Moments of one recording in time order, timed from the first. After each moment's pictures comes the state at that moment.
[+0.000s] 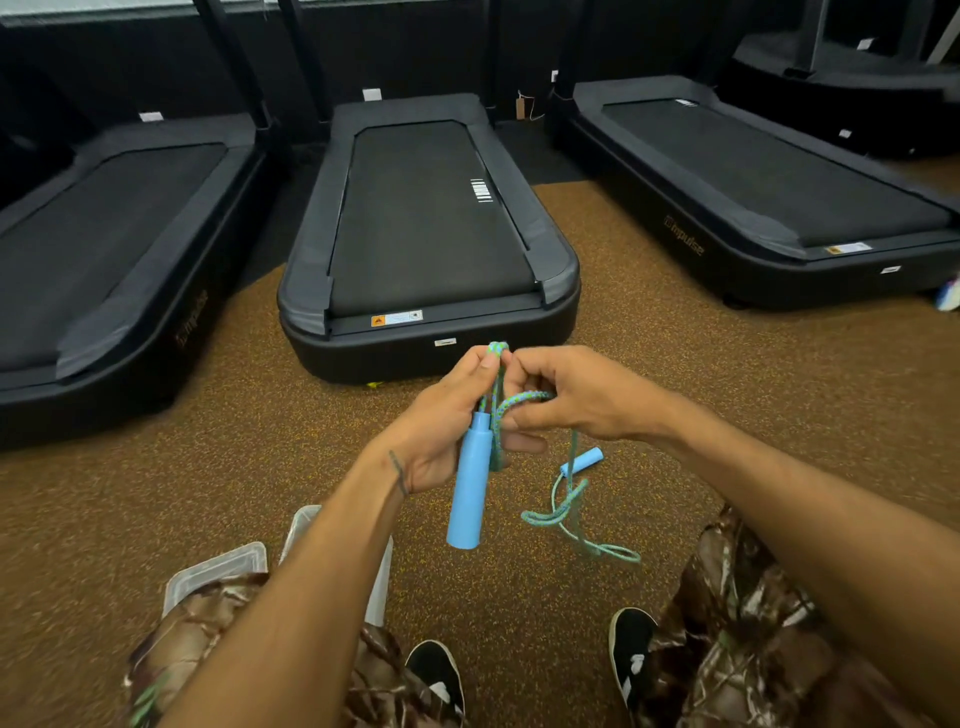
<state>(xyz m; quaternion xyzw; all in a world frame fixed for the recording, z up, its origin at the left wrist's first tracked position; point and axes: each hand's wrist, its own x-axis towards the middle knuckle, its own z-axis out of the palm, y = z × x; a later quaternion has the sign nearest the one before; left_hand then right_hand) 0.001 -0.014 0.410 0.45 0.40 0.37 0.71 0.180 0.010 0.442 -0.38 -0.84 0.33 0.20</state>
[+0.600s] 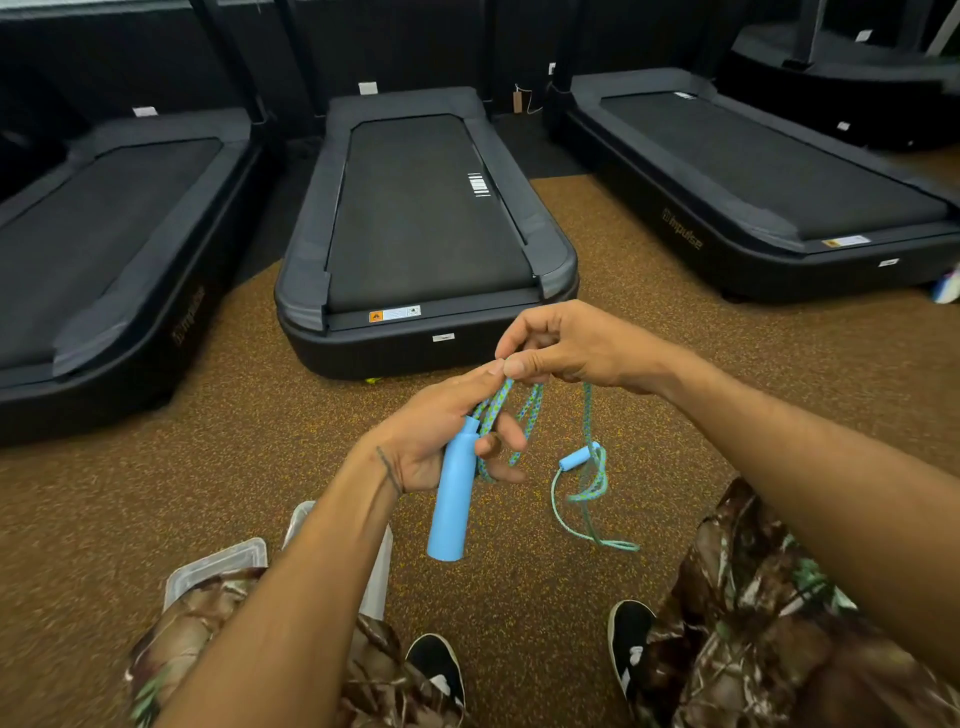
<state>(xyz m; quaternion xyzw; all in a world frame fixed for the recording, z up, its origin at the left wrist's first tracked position) -0.004 -0.017 0.413 0.40 0.38 0.32 0.77 0.184 0.037 0.455 -0.38 -0.76 0.48 0.23</state>
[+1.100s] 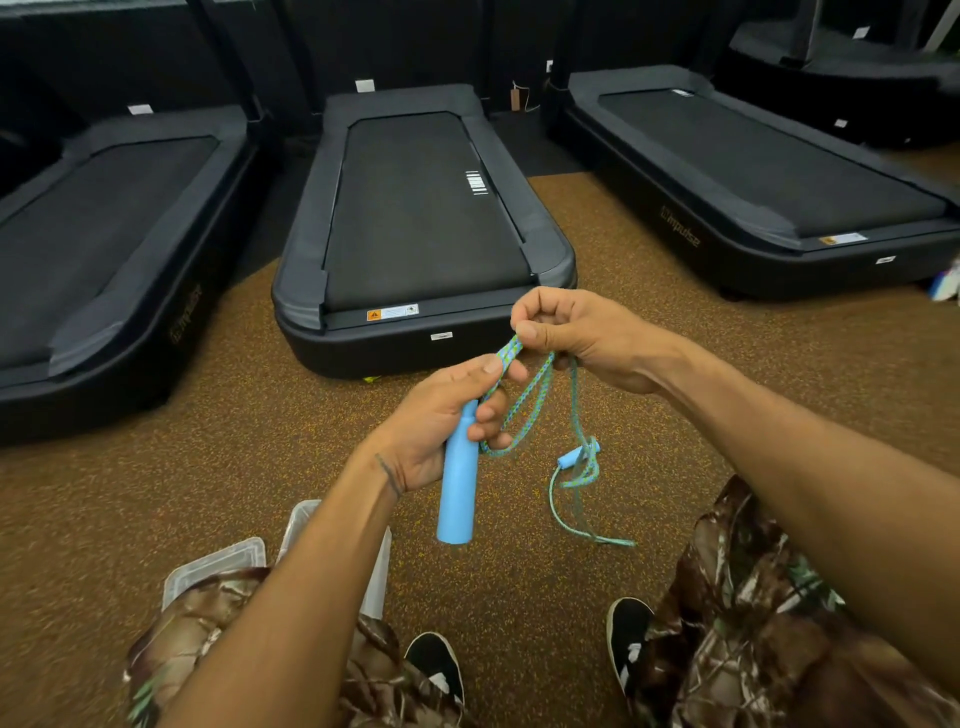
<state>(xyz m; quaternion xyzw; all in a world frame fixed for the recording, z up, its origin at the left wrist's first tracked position) -0.003 -0.018 0.410 0.44 0.32 0.40 0.74 0.190 0.043 0.449 -0.35 -0.67 0.58 0.31</state>
